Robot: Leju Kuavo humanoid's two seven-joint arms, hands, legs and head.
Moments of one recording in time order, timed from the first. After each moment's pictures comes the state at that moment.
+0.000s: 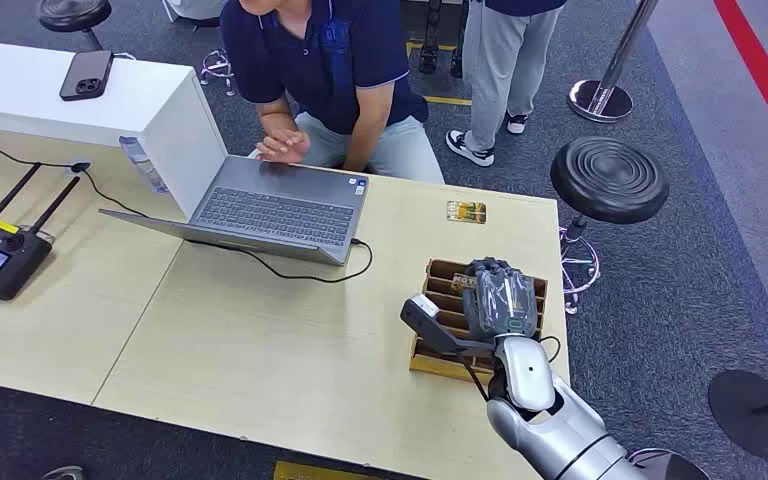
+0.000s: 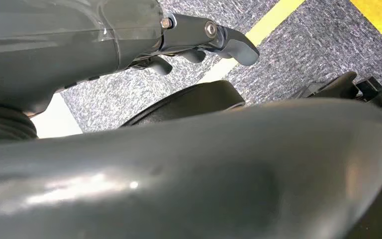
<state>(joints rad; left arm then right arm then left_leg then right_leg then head) -0.15 -0.19 0.82 -0.15 -1.52 0.09 -0.10 -0.51 -0.17 0.87 -1.13 1.08 -0.43 0.53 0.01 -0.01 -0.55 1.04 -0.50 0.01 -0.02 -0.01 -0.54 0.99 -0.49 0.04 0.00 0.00</state>
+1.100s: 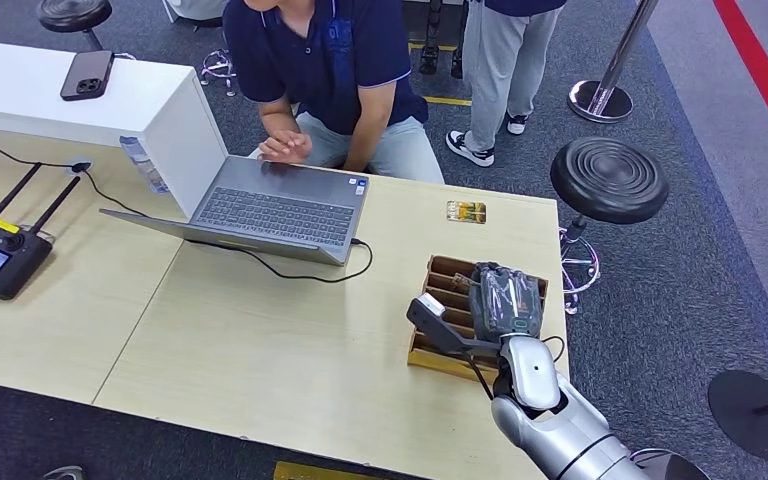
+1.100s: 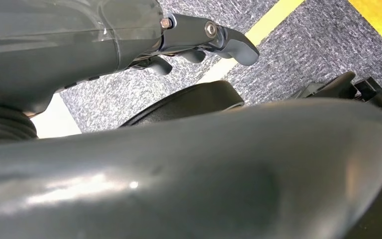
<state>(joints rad) -0.15 -0.19 0.82 -0.15 -1.52 0.09 -0.10 -0.51 -0.18 0.86 -1.10 1.06 -0.44 0.51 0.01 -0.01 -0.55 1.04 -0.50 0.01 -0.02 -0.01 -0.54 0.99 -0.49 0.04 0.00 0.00</state>
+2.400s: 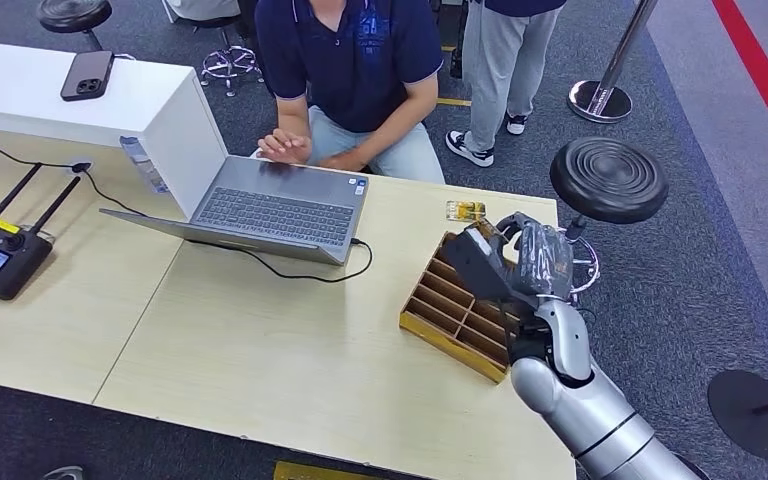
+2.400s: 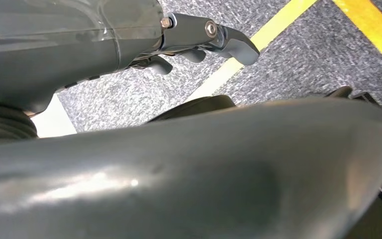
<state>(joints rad) -0.15 -0.18 0.82 -0.15 -1.52 0.12 -0.11 -0.57 -0.22 0.78 -1.30 0.72 -0.55 0.47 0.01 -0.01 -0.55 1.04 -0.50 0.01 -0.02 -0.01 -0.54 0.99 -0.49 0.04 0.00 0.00</state>
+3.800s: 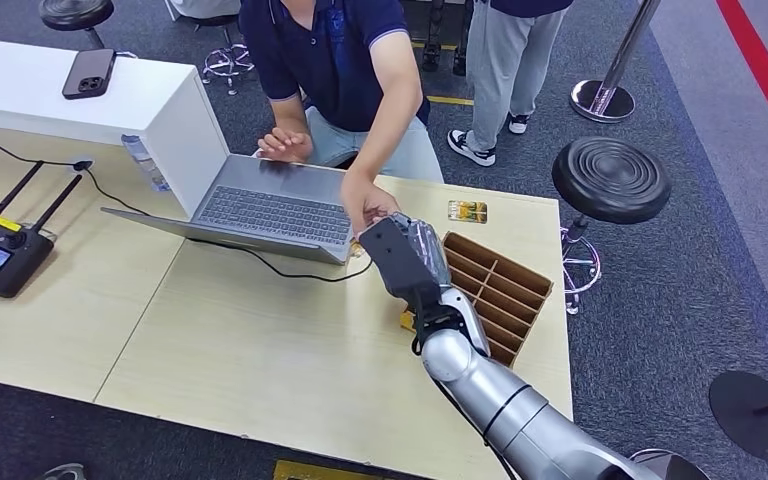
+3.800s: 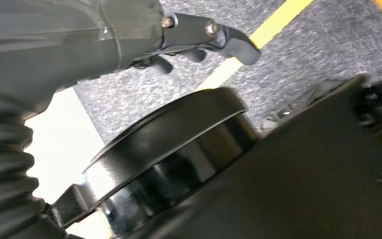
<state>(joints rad) -0.17 -0.19 0.83 -0.15 -1.52 0.06 -0.03 -0.70 0.11 0.91 -0.95 0.10 -0.53 0.02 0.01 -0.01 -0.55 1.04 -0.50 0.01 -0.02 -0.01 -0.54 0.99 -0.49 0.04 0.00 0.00</state>
